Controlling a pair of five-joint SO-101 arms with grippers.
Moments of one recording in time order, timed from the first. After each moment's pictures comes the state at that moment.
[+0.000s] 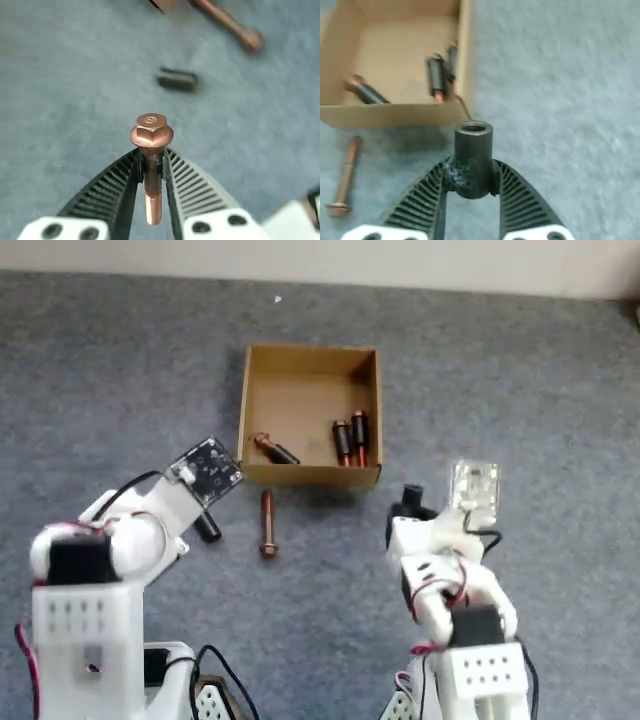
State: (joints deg) left arm -9.1 -58.0 41.6 87.8 -42.9; right arm -13.5 -80.3 76.9 46.4 -6.6
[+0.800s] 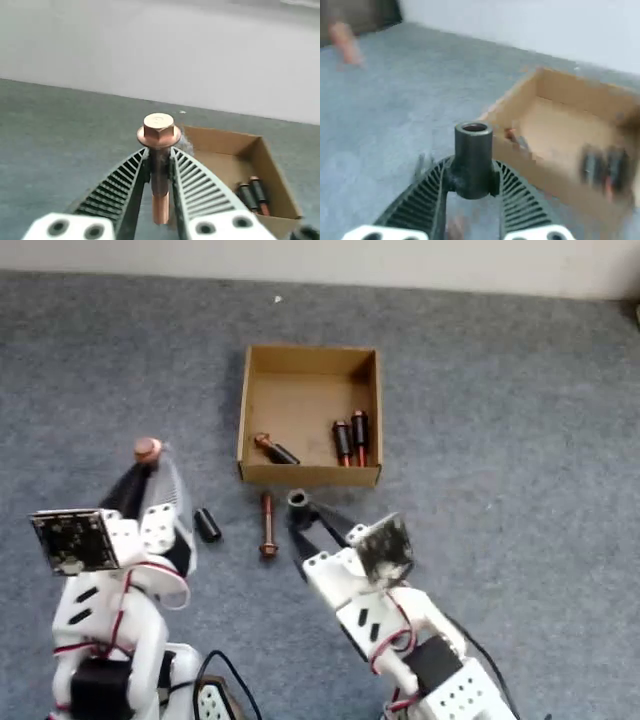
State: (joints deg) left arm -1.4 -103.5 69.6 50.8 16.0; right arm -42.7 -98.1 95.9 16.0 0.6
